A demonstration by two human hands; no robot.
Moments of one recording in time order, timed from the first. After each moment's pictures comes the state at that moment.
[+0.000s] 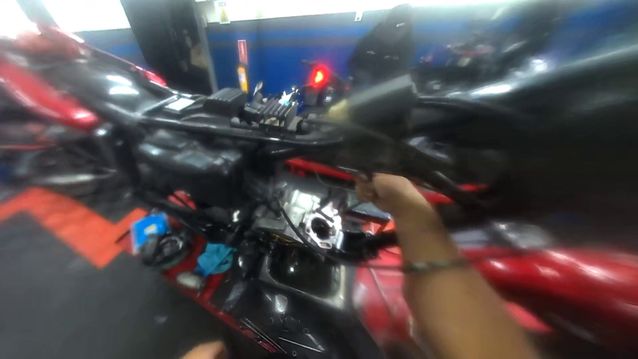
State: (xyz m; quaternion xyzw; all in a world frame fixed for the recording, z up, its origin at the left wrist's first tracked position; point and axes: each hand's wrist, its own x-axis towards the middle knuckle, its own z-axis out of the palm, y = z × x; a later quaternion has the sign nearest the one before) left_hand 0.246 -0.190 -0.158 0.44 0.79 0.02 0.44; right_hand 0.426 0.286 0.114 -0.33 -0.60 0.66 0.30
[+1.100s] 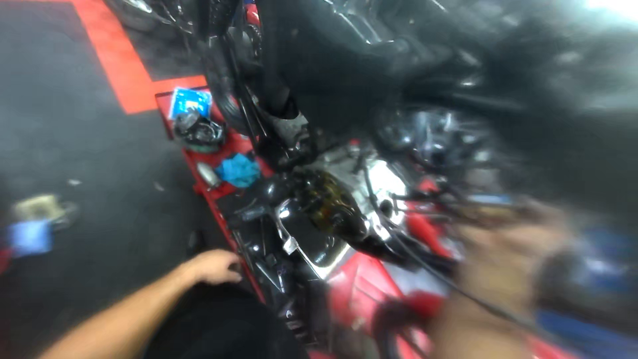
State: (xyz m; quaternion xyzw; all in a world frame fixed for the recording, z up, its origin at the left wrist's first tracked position) left_hand 0.300 -0.165 -0.203 0.40 0.76 0.18 0.49; right_hand 0.432 0.271 0.073 -0.22 -0.48 0.74 0.42
